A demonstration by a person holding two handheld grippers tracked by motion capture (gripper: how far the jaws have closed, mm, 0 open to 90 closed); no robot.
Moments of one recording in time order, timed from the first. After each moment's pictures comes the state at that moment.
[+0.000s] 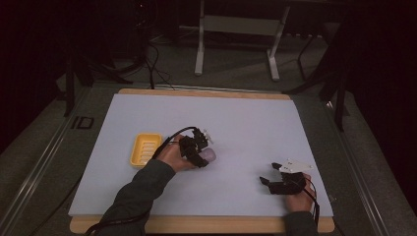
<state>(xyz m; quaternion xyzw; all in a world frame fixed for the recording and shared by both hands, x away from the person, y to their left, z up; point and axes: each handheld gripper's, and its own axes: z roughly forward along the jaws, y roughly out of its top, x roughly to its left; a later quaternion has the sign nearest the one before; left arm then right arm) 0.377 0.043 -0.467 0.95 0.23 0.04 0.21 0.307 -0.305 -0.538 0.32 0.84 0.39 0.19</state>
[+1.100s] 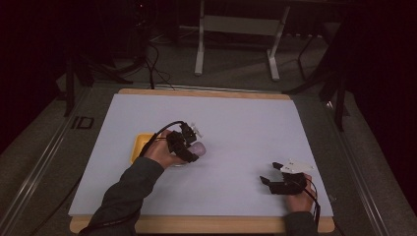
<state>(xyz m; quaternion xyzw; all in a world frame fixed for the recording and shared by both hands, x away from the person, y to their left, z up) 0.375 0.075 -0.448 0.94 0.26 0.06 0.21 0.306 -0.307 -0.537 0.32 0.84 0.40 0.19</state>
